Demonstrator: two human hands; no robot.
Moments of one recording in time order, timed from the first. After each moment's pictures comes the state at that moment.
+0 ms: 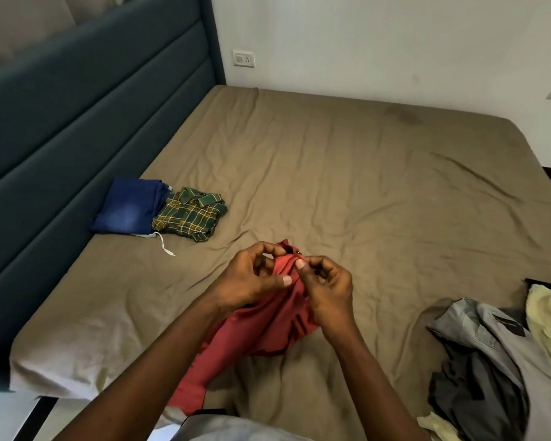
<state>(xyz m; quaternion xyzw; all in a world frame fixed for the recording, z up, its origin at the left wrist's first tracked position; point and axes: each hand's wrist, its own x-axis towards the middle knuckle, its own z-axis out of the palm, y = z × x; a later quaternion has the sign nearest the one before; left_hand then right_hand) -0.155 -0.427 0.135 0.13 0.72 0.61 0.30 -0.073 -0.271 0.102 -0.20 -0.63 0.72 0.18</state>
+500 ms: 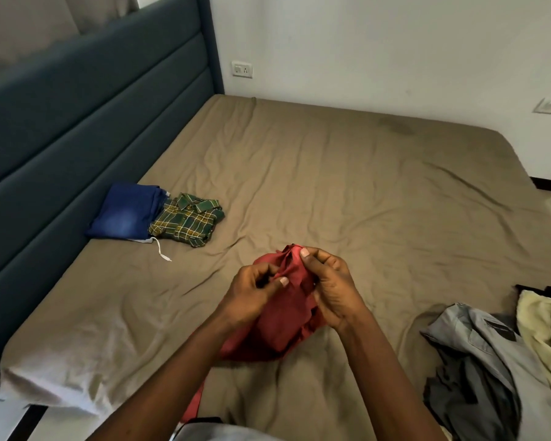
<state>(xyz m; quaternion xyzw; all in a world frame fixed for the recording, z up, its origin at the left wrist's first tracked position) -0.136 -0.417 0.101 0.16 0.74 0.61 0.22 -0.086 -0.258 0.134 -0.20 -0.41 0.89 0.02</state>
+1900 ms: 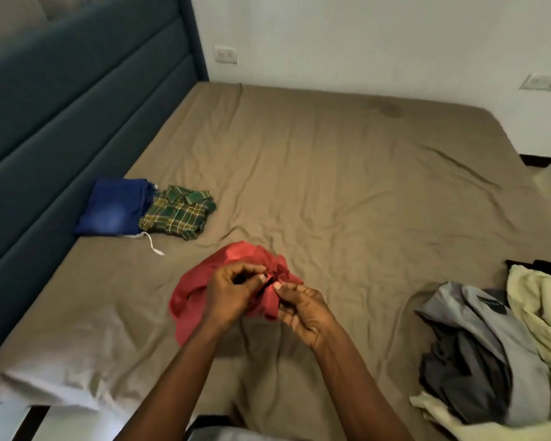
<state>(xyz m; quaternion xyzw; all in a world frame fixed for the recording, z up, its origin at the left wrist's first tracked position) -0.130 -0.434 0.078 0.04 0.75 0.64 0.16 -0.065 -0.291 0.053 -0.37 -0.37 0.85 -0.07</state>
